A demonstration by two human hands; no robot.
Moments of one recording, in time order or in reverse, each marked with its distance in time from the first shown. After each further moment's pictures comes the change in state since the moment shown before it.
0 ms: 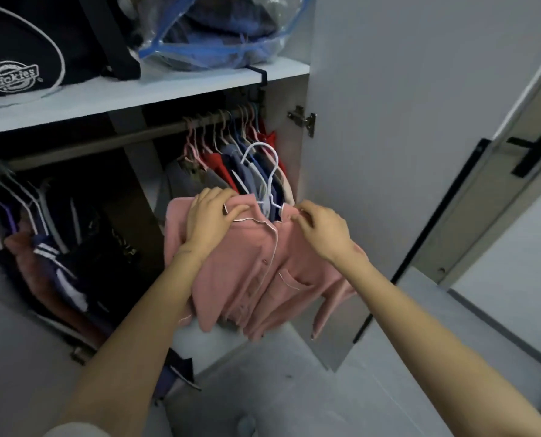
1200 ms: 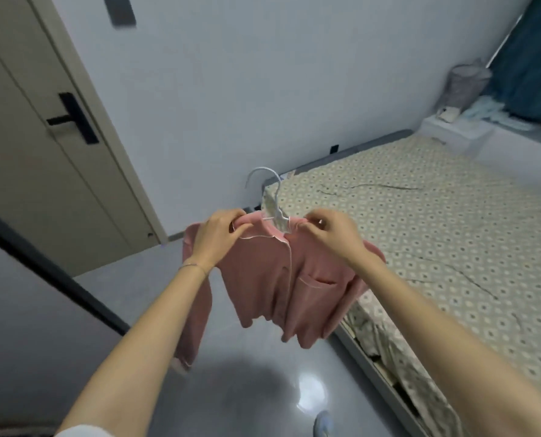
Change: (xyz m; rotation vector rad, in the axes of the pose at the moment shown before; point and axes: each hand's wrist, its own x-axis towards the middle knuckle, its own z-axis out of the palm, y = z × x) left_hand -0.151 0.496 0.159 -0.809 -0.795 1.086; right_hand -0.450 0.111 -0.235 -0.341 0.636 1.191
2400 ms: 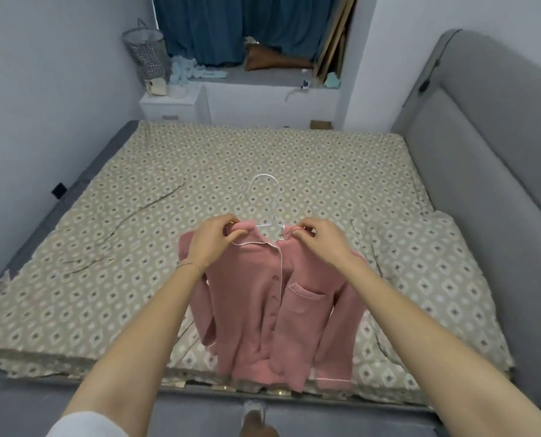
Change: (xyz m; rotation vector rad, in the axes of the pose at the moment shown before) left_hand 0.260 0.417 0.483 -0.327 -0.692 0.642; right_hand -0.108 0.460 -0.249 -0.114 0.444 0.928
